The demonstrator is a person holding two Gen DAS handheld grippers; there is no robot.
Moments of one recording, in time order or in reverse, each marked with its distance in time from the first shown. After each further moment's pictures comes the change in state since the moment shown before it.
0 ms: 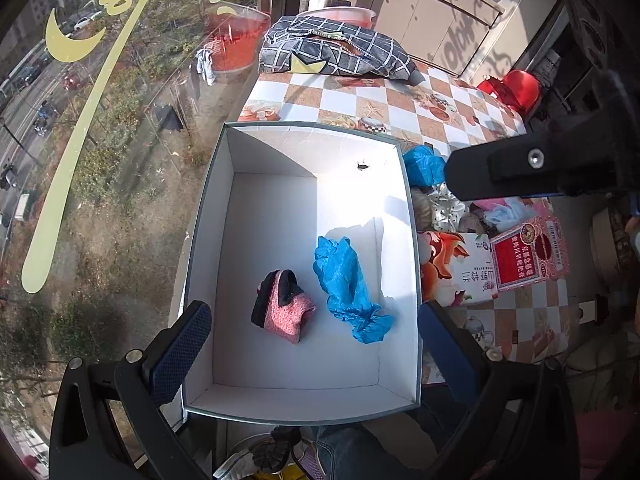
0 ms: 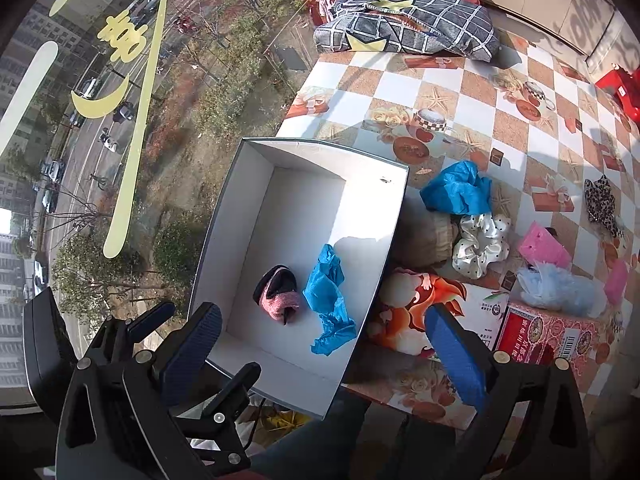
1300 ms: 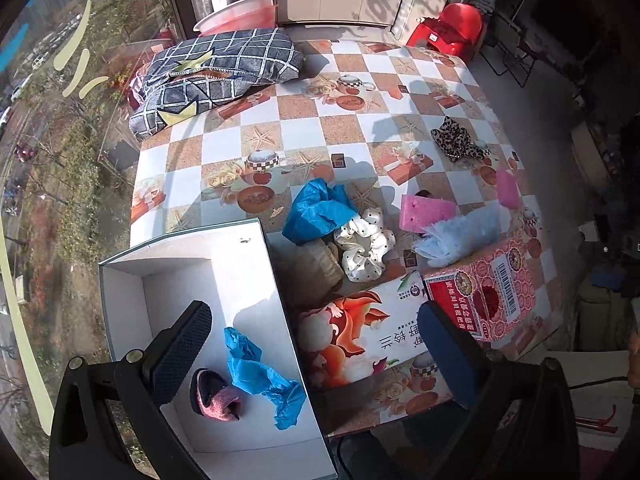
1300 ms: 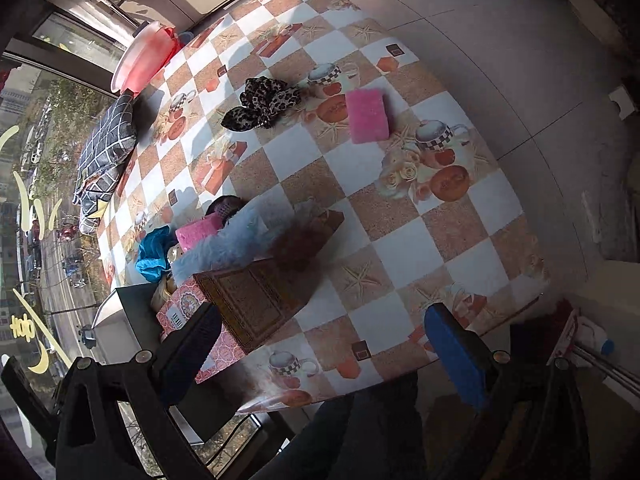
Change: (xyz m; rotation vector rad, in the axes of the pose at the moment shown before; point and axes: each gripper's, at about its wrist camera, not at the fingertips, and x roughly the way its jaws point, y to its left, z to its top) left arm 0.041 -0.144 0.108 0.299 0.098 -0.019; right arm -0.082 -0.331 -0.154 0.889 -0.115 -0.092
